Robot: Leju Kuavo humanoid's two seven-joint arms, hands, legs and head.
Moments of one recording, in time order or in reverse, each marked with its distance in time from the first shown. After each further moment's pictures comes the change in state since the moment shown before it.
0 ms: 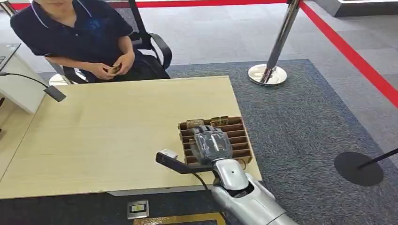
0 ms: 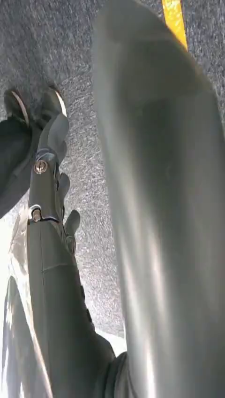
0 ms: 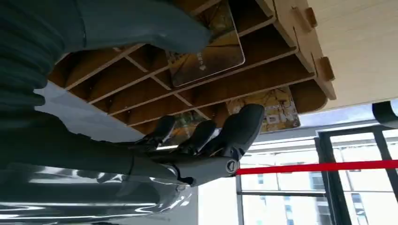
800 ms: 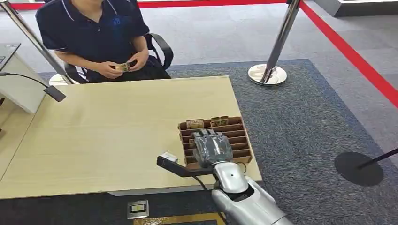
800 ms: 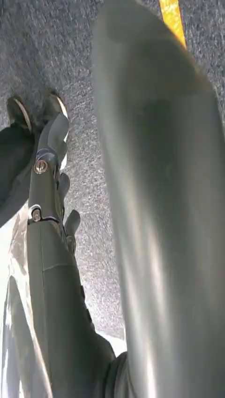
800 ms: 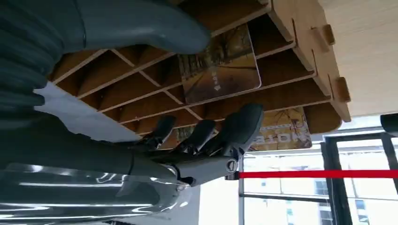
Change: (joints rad) left arm -0.003 0.001 -0.008 0.008 -0.019 0.000 0.002; right arm 0.026 0.005 -0.009 0.005 0.043 0.022 0.014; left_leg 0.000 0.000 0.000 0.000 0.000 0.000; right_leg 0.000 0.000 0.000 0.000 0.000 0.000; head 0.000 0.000
